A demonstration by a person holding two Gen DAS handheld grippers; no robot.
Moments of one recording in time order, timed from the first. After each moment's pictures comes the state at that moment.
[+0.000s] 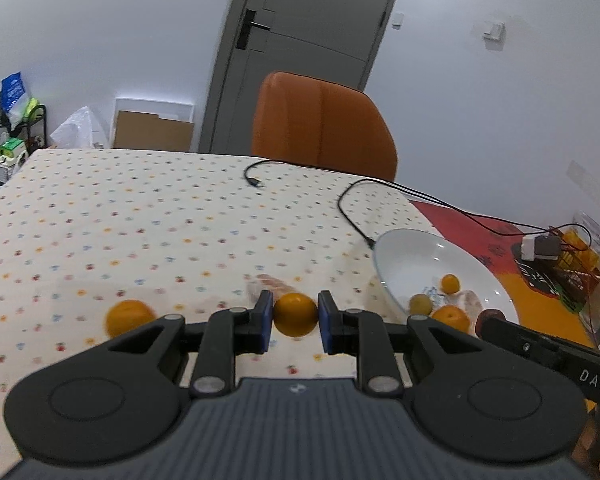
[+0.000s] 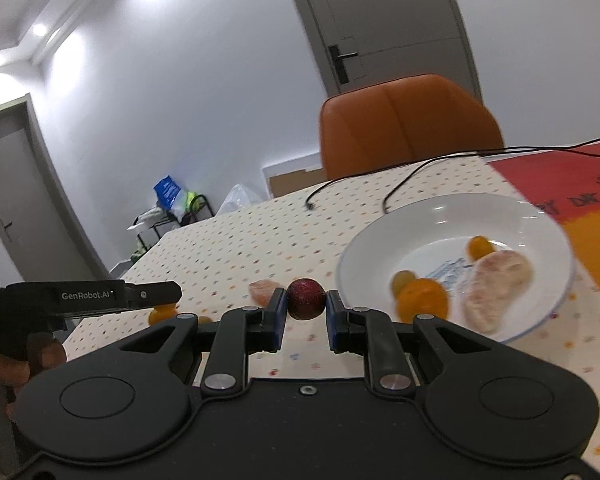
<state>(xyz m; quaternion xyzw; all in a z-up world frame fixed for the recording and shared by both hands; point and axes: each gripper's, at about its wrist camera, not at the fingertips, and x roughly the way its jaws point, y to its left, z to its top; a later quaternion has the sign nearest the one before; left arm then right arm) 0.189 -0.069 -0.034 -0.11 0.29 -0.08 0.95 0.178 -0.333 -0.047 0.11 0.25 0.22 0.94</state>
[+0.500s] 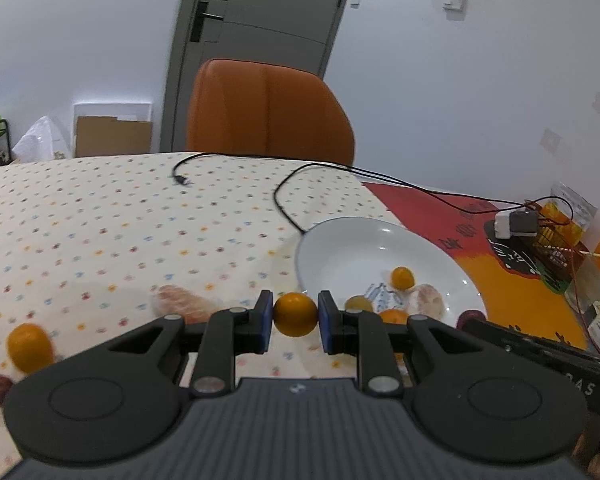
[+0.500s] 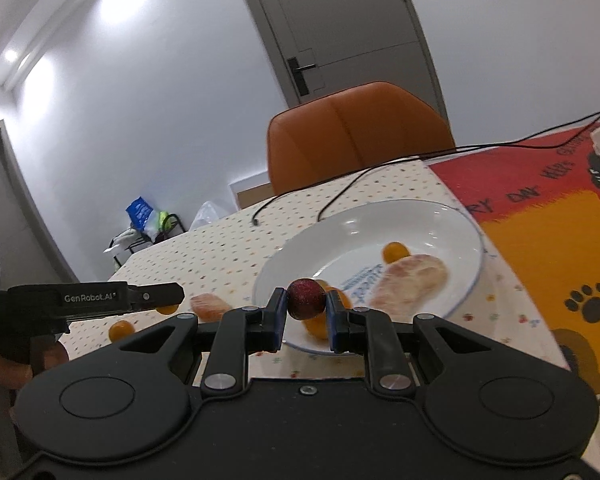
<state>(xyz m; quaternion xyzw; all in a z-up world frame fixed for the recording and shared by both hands) 0.219 -0.137 -0.035 -0.08 0.30 -0.13 0.94 0.183 -0.393 -0.057 0.14 0.24 0.18 0.94</state>
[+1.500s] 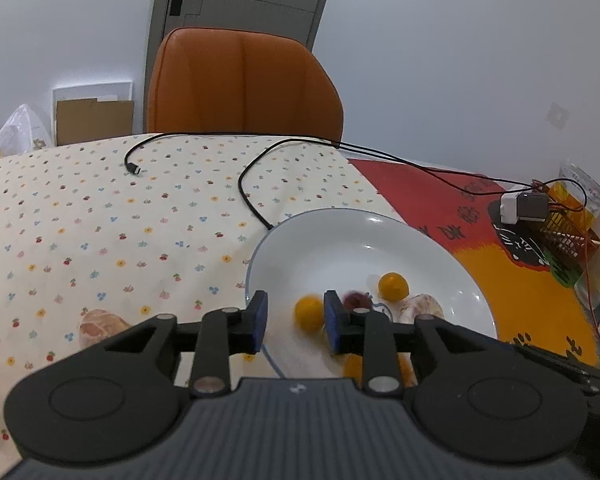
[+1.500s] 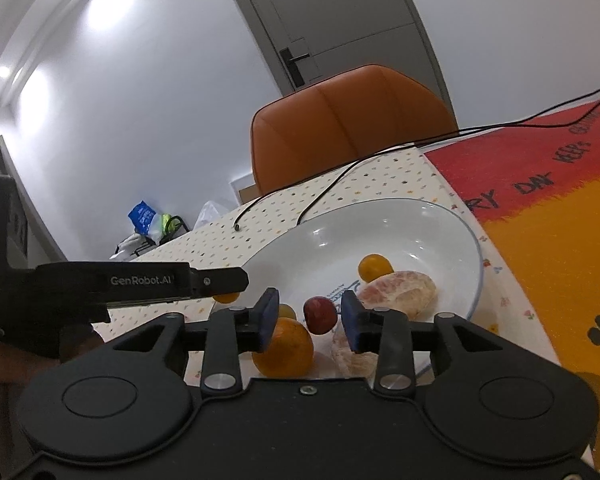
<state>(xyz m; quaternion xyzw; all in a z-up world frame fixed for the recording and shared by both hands) 0.275 -0.177 -0.049 -0.07 0.35 -0.14 0.93 0.236 -0.411 -0.076 0.17 0.26 0.19 0.93</state>
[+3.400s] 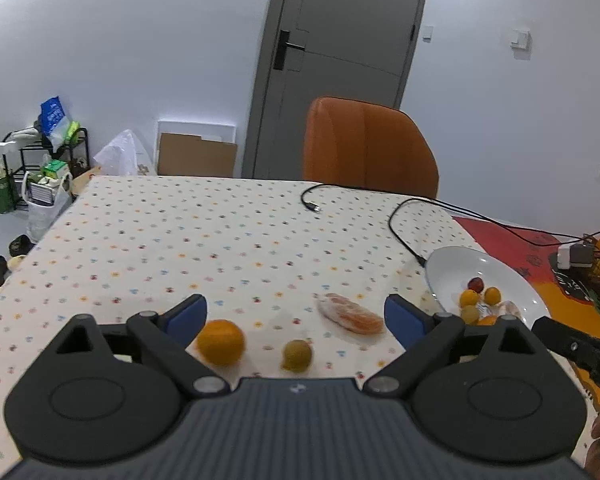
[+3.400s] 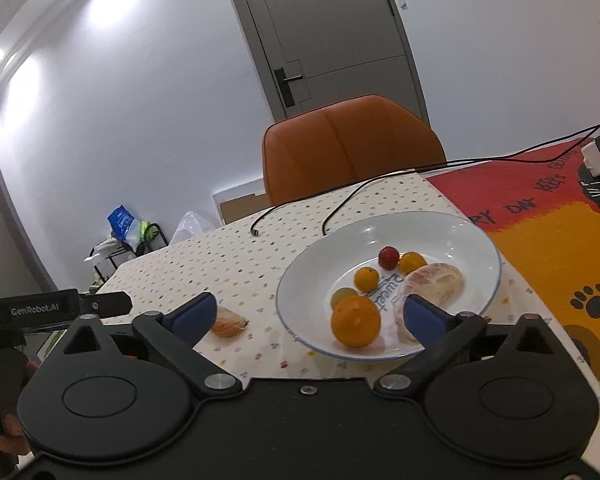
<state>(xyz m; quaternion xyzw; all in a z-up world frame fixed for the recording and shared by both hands) 0.166 -0.031 -0.013 -0.09 0.28 -0.01 0.96 0.175 -0.347 -0.044 0.12 0.23 0.14 0.95</state>
